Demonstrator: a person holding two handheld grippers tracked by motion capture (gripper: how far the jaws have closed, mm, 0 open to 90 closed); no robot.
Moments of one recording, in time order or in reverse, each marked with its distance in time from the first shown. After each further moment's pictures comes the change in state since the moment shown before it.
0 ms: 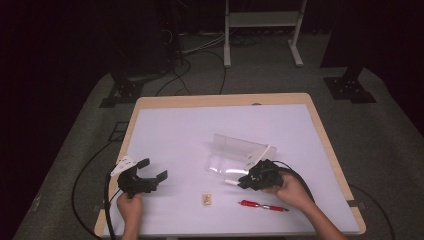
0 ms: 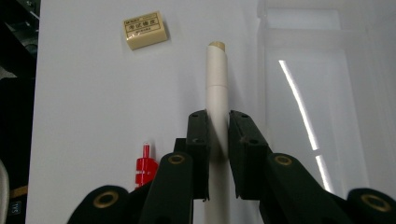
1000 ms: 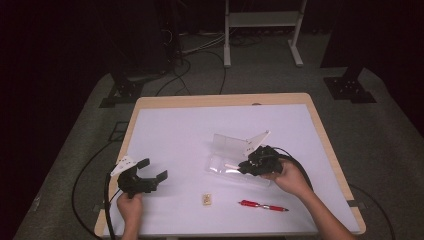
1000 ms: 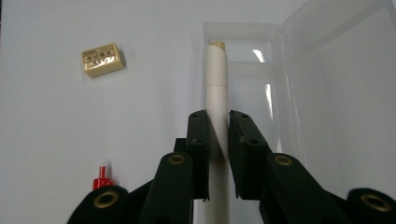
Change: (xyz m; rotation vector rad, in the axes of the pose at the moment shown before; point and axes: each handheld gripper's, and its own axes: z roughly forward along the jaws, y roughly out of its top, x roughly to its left) left arm 0.000 0.000 0.000 -0.001 0.000 -0.002; right arm -0.022 0.022 -0.017 -0.007 -0.087 0.010
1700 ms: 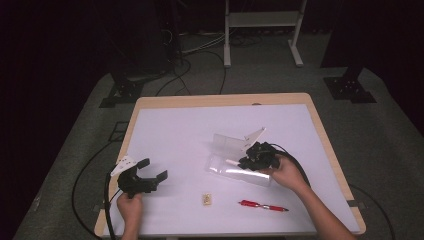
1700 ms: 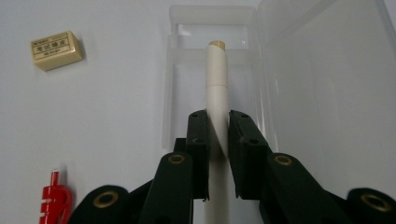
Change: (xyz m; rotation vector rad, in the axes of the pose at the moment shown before) left arm 0.000 0.000 0.000 0.000 -0.001 0.000; right arm -0.020 -0.002 0.016 0.040 -0.034 0.016
